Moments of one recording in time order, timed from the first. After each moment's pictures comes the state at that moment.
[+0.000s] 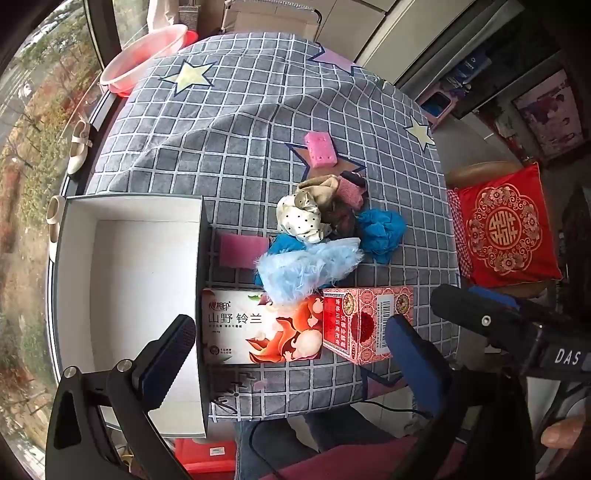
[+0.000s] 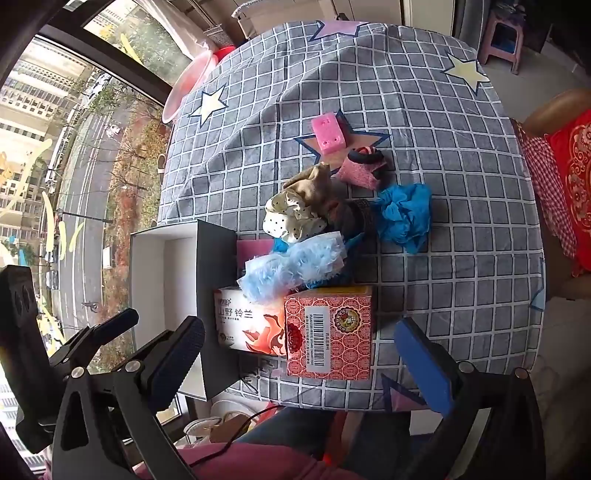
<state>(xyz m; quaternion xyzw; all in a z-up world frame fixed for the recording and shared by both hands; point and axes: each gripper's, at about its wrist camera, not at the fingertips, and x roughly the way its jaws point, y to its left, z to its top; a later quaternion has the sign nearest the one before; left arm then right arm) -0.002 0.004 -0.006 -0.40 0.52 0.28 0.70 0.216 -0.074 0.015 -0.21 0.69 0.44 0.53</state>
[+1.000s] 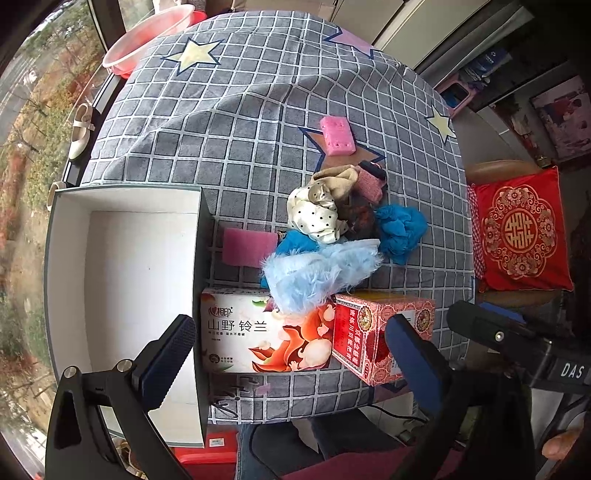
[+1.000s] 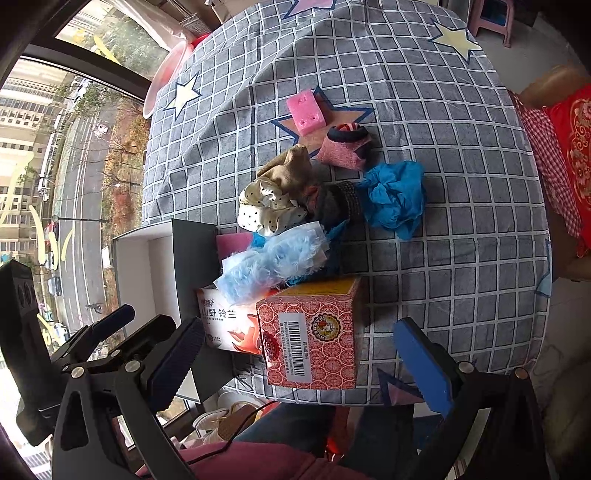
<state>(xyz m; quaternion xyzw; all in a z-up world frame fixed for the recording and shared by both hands) 0.015 0.025 -0.034 -0.40 0.56 0.29 0.67 0.247 -0.075 -0.022 -0.20 0.72 0.41 0.52</state>
